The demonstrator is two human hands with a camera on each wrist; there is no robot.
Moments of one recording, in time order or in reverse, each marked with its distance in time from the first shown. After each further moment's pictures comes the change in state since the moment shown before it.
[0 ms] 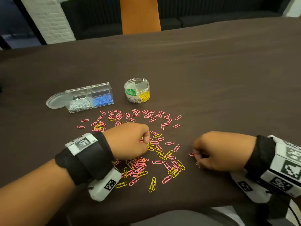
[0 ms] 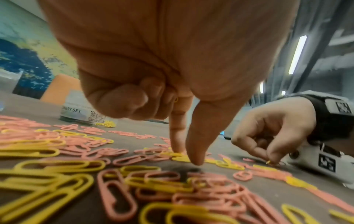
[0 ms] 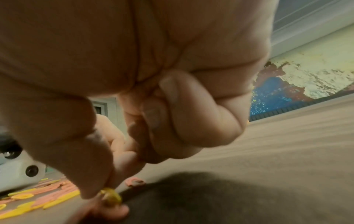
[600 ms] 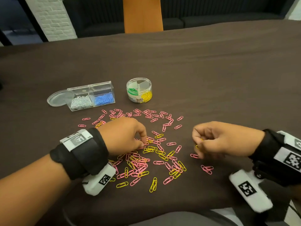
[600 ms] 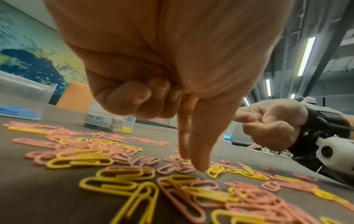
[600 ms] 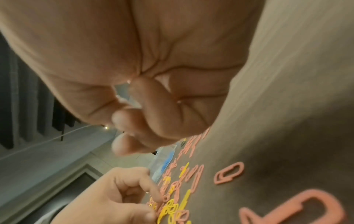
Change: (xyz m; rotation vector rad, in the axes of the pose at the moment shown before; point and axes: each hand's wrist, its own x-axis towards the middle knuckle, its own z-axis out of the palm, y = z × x) left_hand -0.002 -0.021 -0.005 0.075 0.077 0.033; right_hand 0.001 0.008 -0.015 0.858 -0.033 -0.118
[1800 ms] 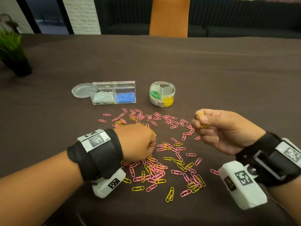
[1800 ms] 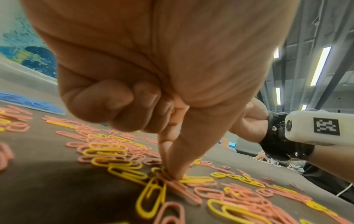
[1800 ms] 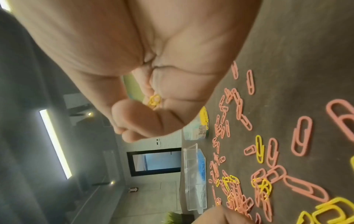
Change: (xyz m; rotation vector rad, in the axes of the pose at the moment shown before) left_hand -0.011 -0.022 0.010 0.087 -0.073 0.016; right_hand 0.068 -0.027 0.000 0.900 -0.069 -0.199
